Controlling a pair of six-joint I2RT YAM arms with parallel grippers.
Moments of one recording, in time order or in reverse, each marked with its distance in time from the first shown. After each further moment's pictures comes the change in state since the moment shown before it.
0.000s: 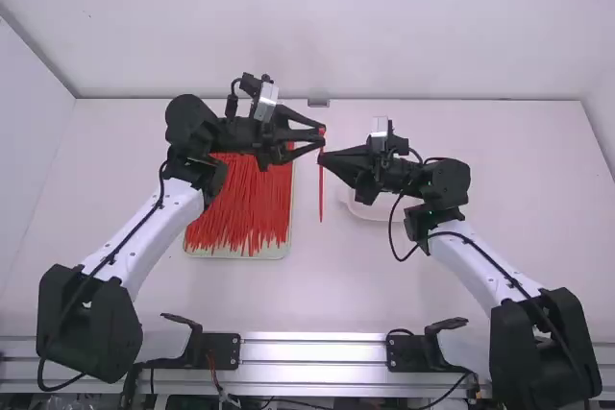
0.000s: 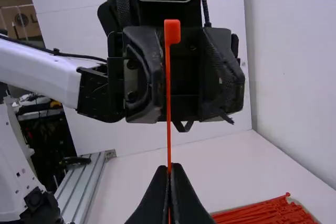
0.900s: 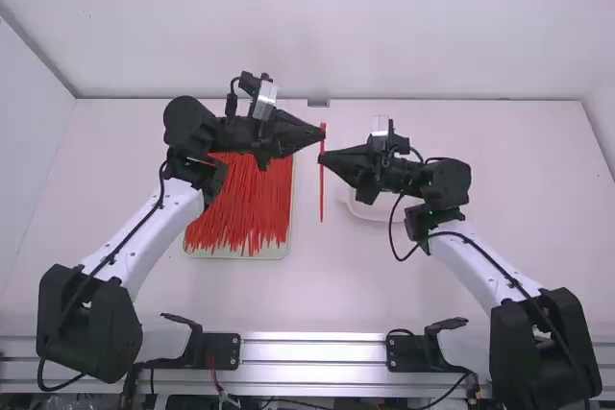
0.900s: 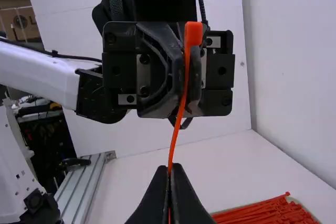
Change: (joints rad) left arm 0.000 0.000 0.000 0.031 0.001 -0.043; right arm -0.003 0.000 0.000 0.006 0.003 0.013
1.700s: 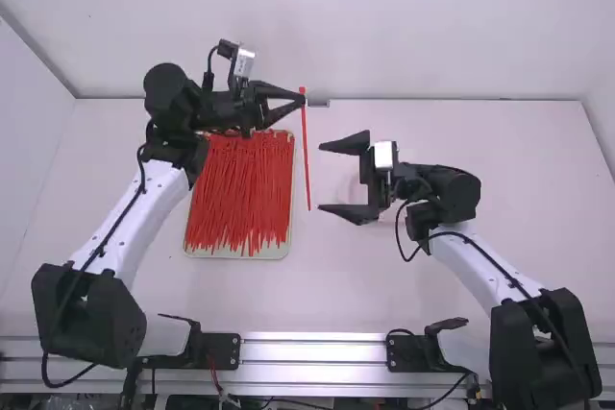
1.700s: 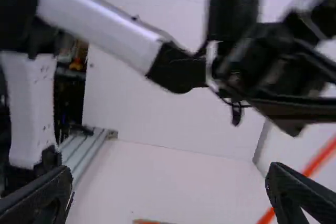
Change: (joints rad) left arm 0.116 0.057 0.200 -0.322 -0.043 -0.124; right arm 0.008 0.000 0.000 0.231 -0.191 -0.174
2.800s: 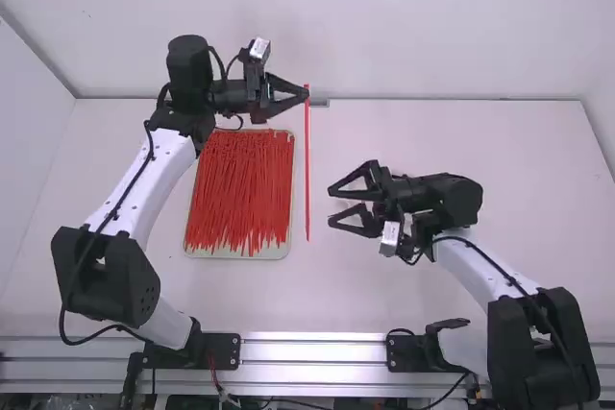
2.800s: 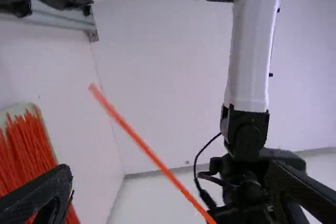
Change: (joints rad) left arm 0.014 0.160 0.199 -0.432 0.027 -0.478; right arm -0.072 0.000 -0.091 -0.002 -0.242 -1.248
